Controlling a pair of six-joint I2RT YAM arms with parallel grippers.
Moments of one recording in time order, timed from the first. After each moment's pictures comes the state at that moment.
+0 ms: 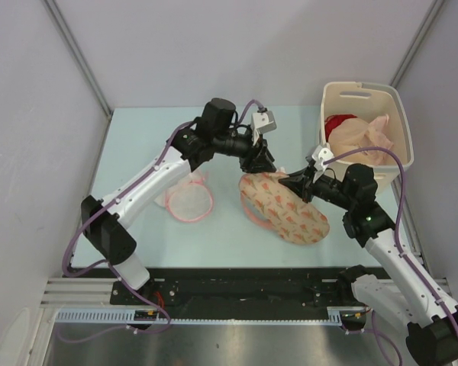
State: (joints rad) left arm -0.72 1.66 1.68 -0.51 0.76 0.20; right arm 0.37 0.83 0.72 0.01 -0.63 -0.10
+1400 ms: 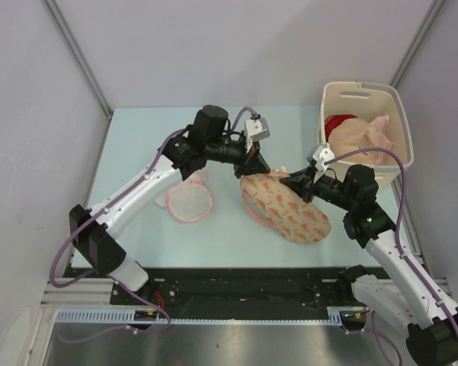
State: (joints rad) left arm -0.72 1.56 1.57 -0.49 0.74 0.21; right arm 0.37 0.82 0.71 0.01 -0.61 -0.10
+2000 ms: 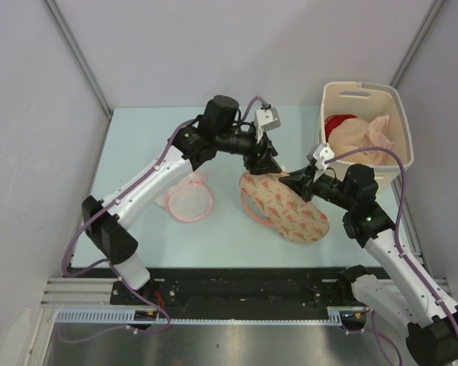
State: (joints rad) left arm -0.74 1.66 1.73 -0.51 0.73 0.18; right arm 0.37 0.82 0.71 0.04 -0.61 -0.09
